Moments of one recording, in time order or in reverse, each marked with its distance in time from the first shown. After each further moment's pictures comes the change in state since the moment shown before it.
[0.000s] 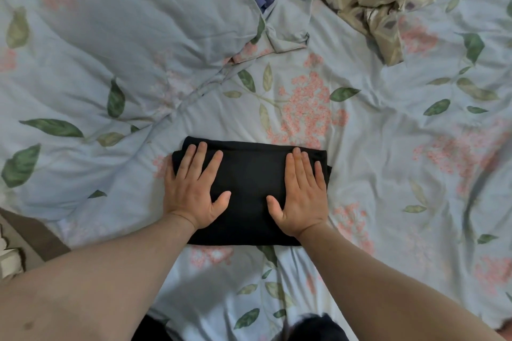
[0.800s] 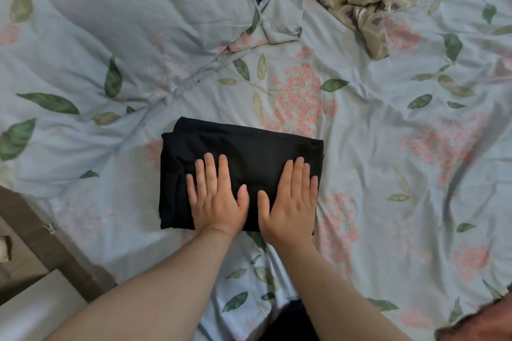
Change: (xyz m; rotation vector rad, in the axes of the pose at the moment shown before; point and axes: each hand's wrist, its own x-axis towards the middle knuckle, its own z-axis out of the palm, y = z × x) left_hand -0.042 0.091 0.016 -0.105 0.043 -0.362; right_hand -0.052 -0.033 0.004 0.122 0.194 0.226
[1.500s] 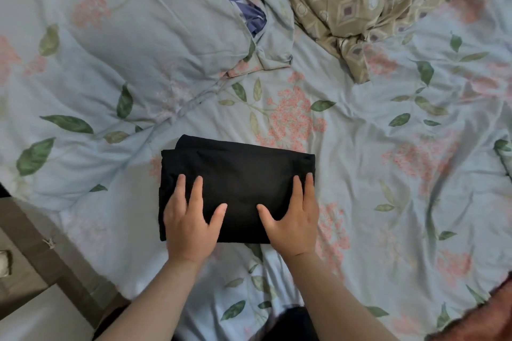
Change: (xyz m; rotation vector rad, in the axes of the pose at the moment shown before) left_hand -0.014 -0.038 -0.041 -0.255 0.166 0.022; right_hand 0.000 0.013 -0.022 0.271 -0.026 0.170
